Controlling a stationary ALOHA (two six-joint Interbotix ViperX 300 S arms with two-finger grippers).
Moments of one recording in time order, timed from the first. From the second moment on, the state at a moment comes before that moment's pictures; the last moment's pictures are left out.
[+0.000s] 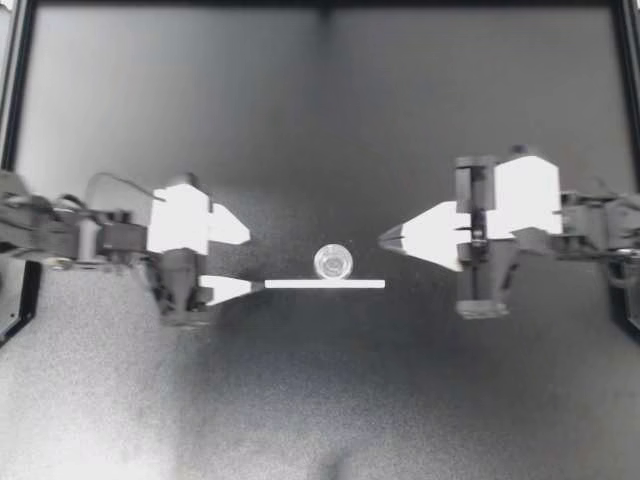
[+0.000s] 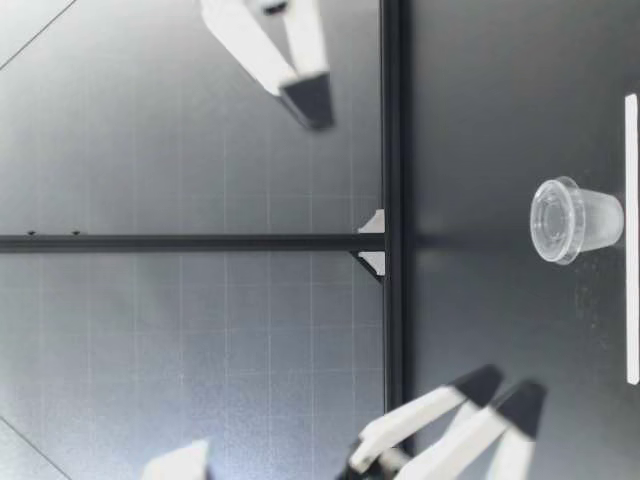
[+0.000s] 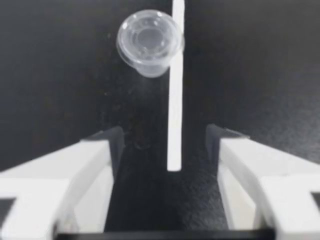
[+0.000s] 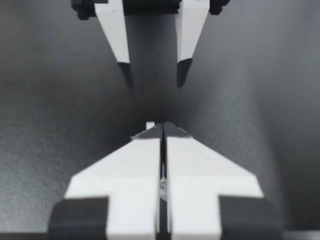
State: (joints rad) left arm 0.01 -0.01 0.98 -0.01 -0.32 0.00; right arm -0.06 -0.19 0.99 0.02 -0.42 -0.01
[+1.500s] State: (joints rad) left arm 0.03 0.34 0.79 -0.01 -0.55 0.01; right arm -0.09 0.18 0.81 -0.01 -0.23 -0.05
